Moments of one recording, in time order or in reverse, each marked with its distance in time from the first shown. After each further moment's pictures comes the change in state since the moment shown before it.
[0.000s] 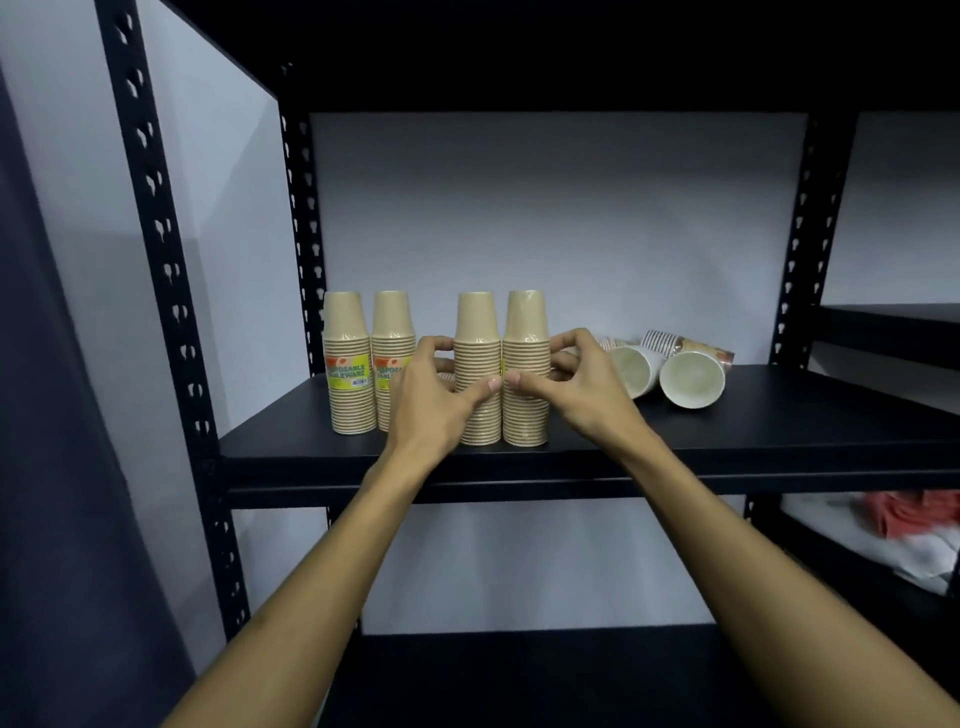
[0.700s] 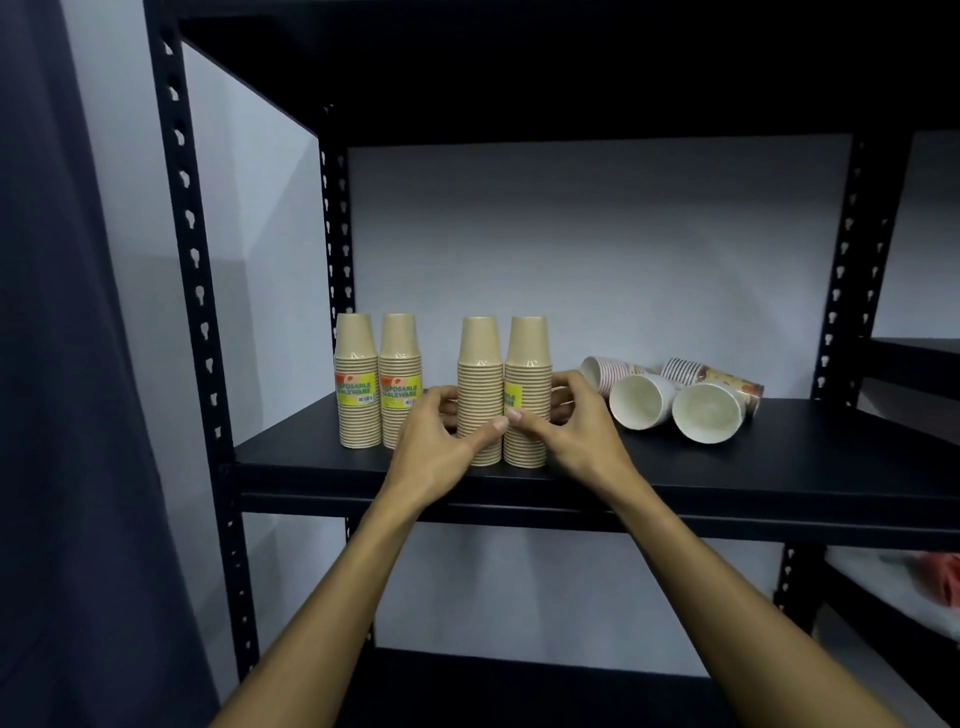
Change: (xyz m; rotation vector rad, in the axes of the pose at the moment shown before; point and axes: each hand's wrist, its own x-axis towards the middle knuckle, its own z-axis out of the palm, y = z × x) left_hand -0.016 -0.012 0.015 -0.031 -0.048 -0.116; right_hand 0.005 0.029 -0.004 -0.069 0.001 -0.062
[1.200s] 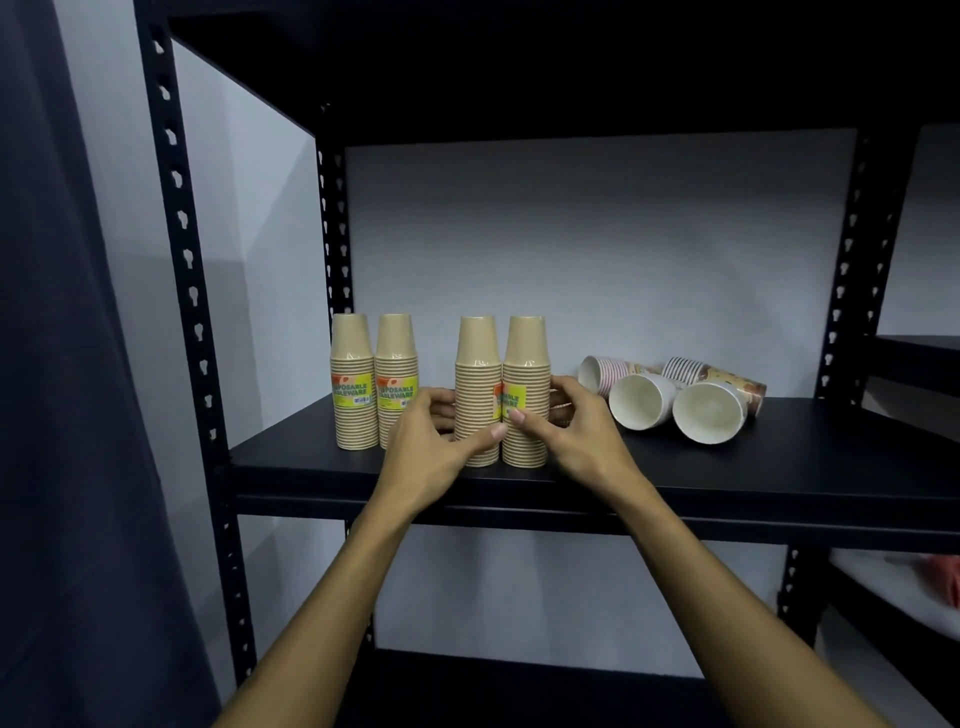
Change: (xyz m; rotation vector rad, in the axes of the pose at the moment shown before) left_hand -0.002 0.000 -0.003 -0.071 0.028 0.020; right_hand -0.001 0.000 -0.005 0.013 -0.048 -0.006
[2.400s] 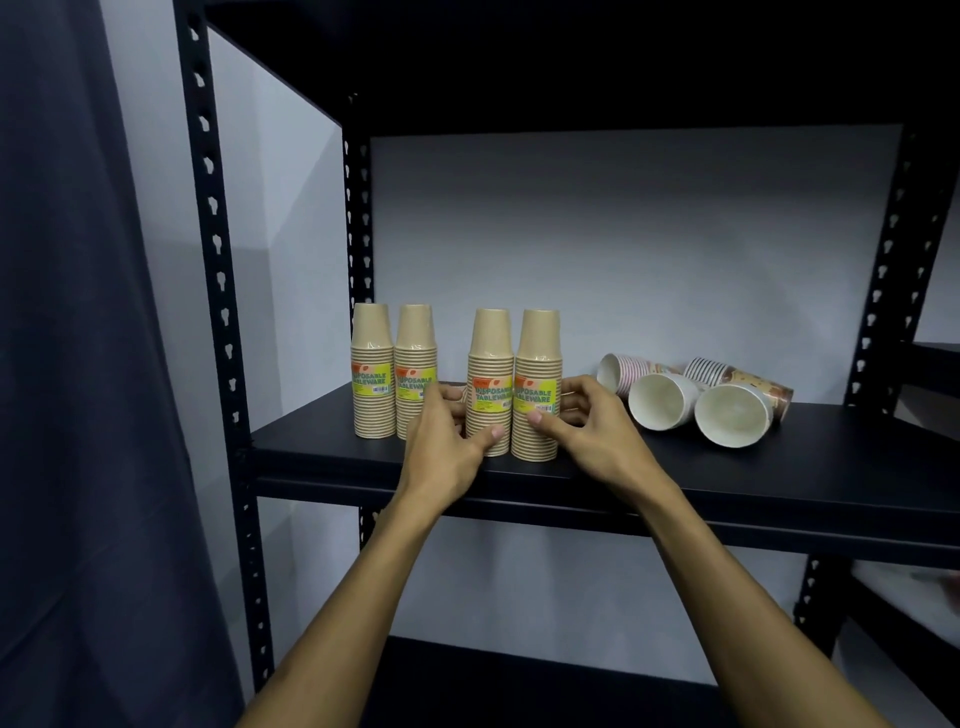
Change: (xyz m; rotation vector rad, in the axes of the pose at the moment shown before) left_hand -0.002 -0.007 0.007 0.094 0.069 -0.030; right_hand 0.001 -0.001 -0.001 0.029 -0.087 0.071
